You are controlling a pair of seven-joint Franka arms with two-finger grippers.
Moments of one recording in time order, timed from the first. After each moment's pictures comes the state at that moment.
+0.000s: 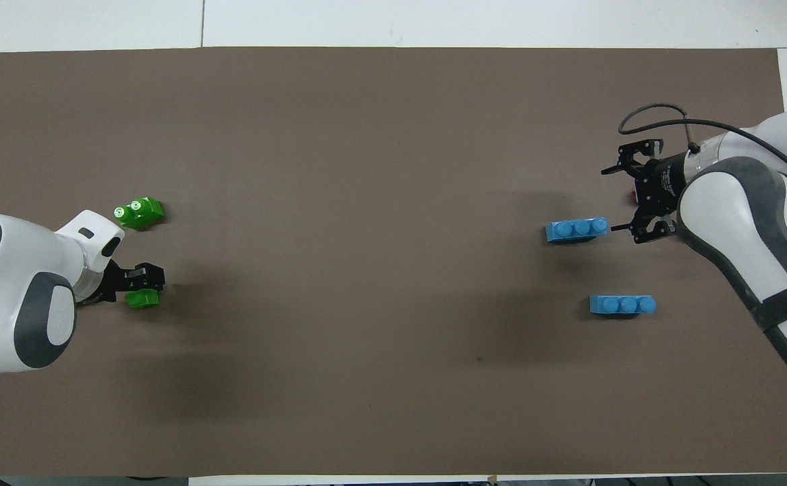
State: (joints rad) left arm 0.01 0.02 0.02 -2.35 0.02 2.25 -0.16; right arm -0.17 0.21 0.15 -1.94 0.35 2.12 1.24
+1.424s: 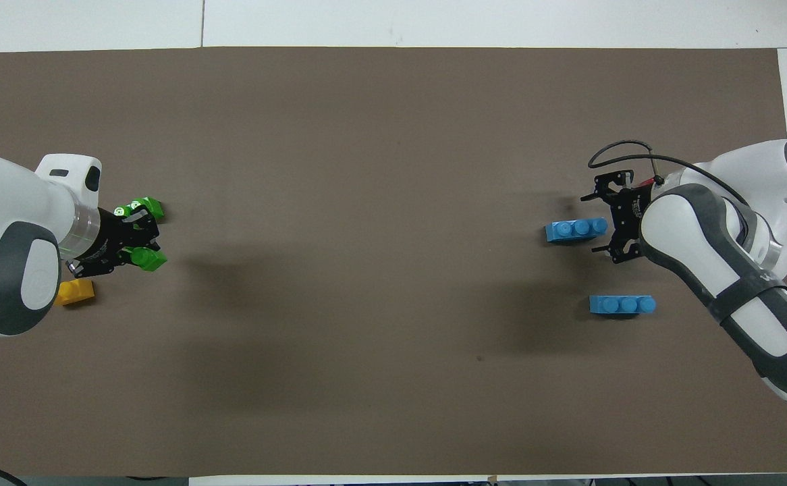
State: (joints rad) left arm -0.09 0.01 0.01 -2.08 -0.04 2.04 -0.70; right arm -0.17 0.28 0.15 -2.05 0.39 2.25 1.14
